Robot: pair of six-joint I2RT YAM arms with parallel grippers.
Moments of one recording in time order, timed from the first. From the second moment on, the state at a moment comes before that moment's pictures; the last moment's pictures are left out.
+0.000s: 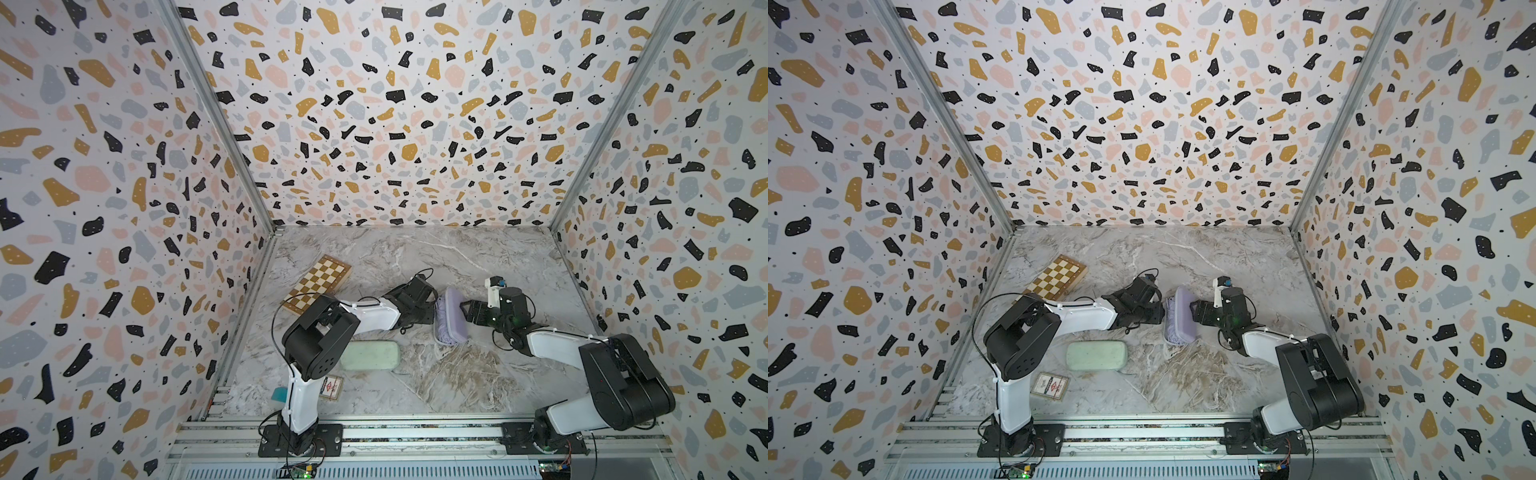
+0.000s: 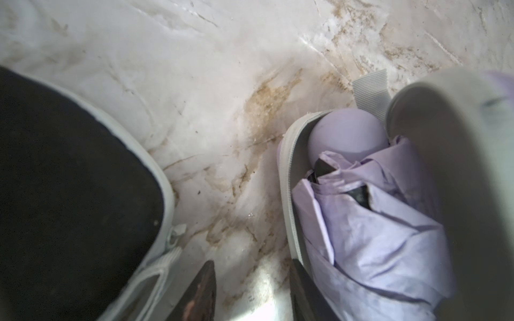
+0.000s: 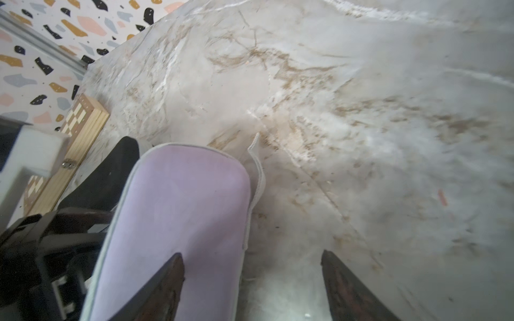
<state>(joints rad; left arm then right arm) -0.77 1.96 1.16 -0.09 0.01 -0.56 0.33 1.46 0.51 0.34 -0.25 0.44</state>
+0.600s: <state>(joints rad) -0.75 1.96 1.15 -0.09 0.01 -0.56 0.41 1.55 0.51 0.42 -0.33 0.44</state>
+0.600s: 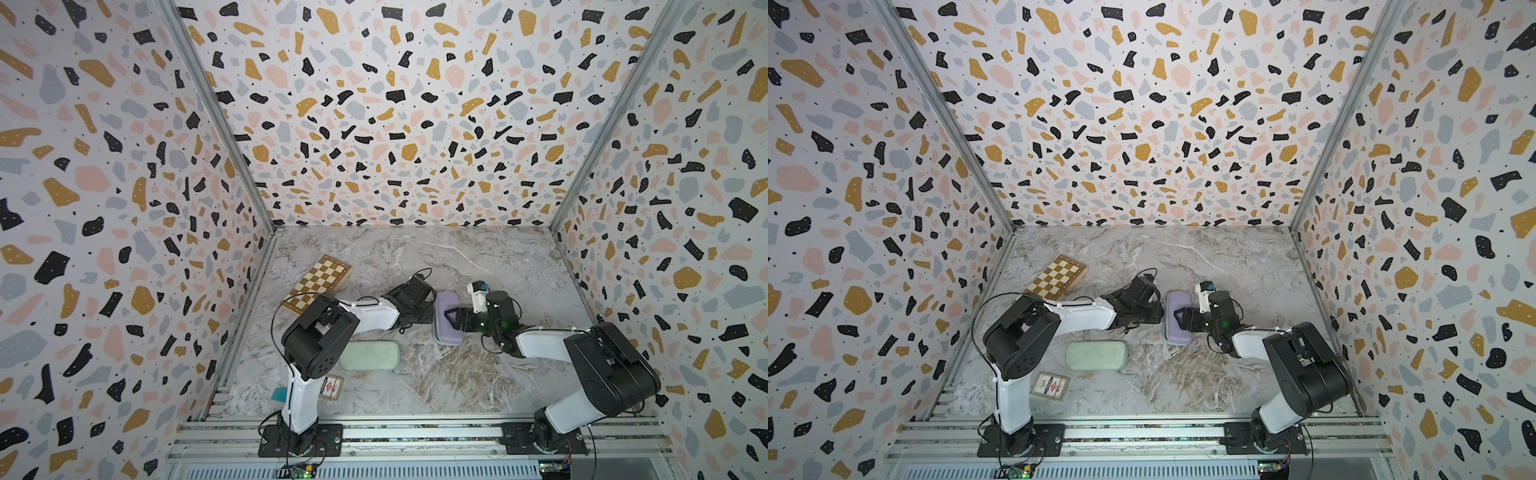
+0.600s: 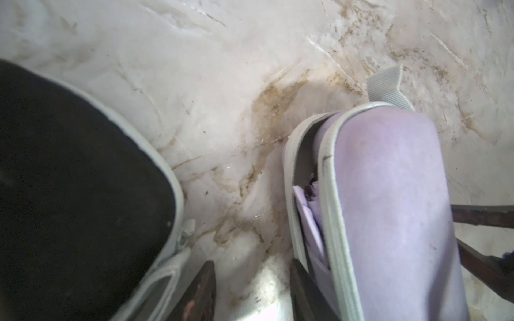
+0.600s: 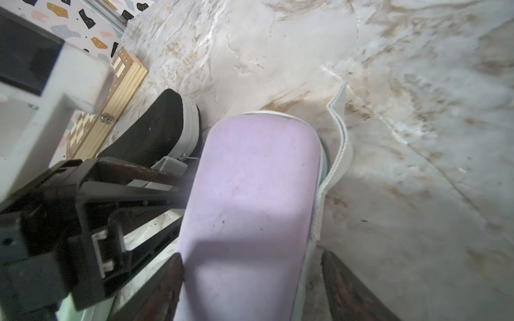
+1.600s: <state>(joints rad) -0.72 2.03 1.24 -0.05 0.13 -0.54 0.34 1.51 0.46 0.44 -0.41 0.43</state>
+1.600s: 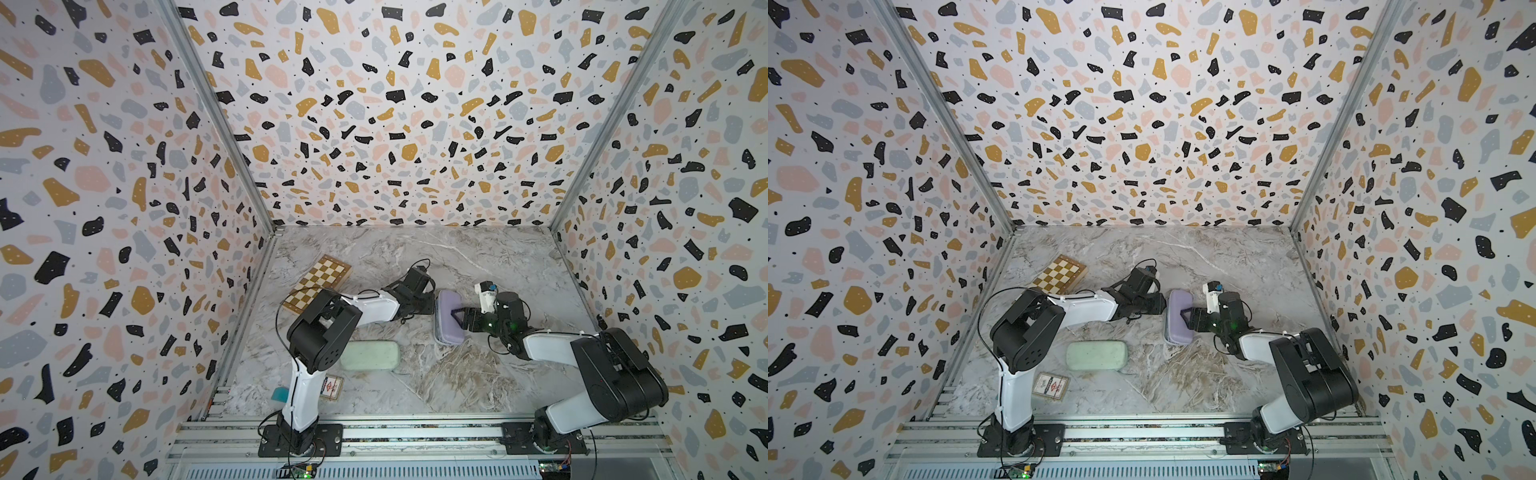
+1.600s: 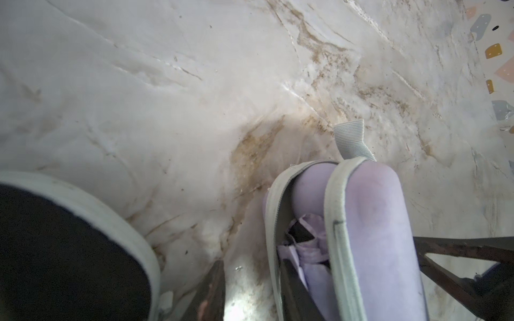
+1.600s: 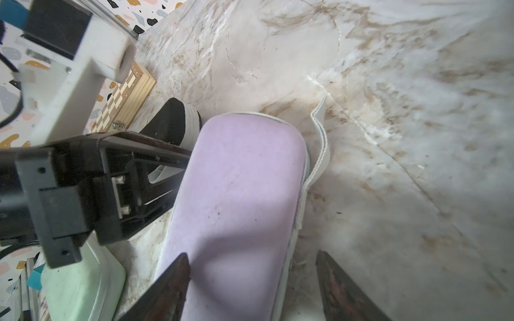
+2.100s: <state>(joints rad) -0.72 2.04 1.24 -0.02 0.17 -0.56 0.34 1.54 0.46 0.47 -0.45 0.43</state>
